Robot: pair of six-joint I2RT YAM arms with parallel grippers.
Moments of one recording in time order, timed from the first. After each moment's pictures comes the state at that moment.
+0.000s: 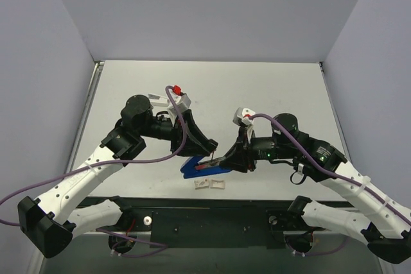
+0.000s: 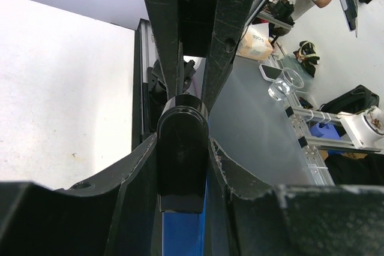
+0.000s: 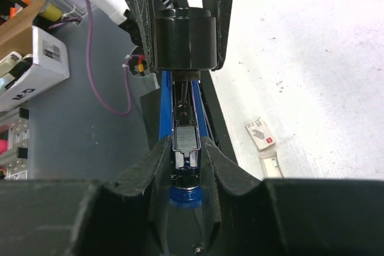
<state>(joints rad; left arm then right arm) -0.67 1.06 0.99 0.05 1.08 -0.43 0.86 0.89 1.04 -0.55 -0.55 0.18</state>
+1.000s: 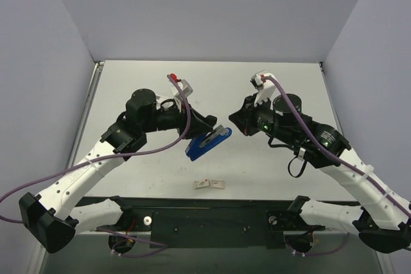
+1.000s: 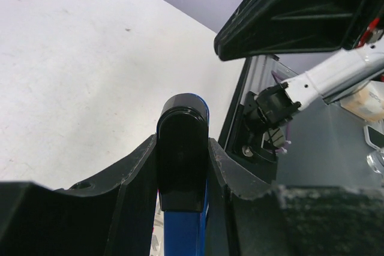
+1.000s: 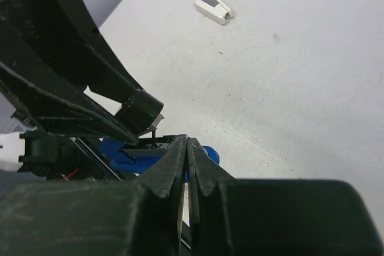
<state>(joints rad) -0.67 1.10 1.08 -0.14 0.64 -0.32 0.84 1.02 1.32 -0.63 0.06 0.31</state>
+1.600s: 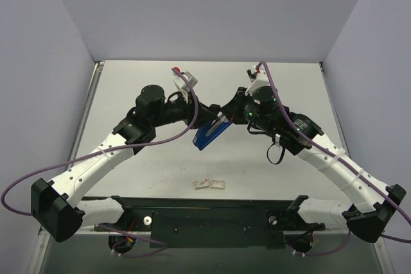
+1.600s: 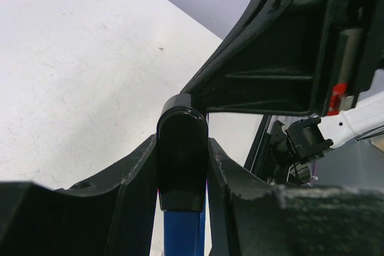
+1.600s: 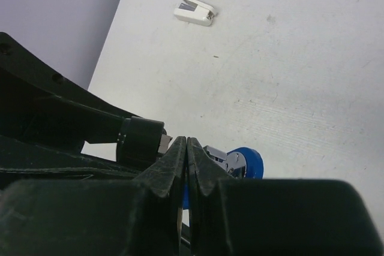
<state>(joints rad) -0.67 1.21 1.09 -0.01 0.49 -0.35 0.77 1.16 1.26 -0.48 0.14 0.62</state>
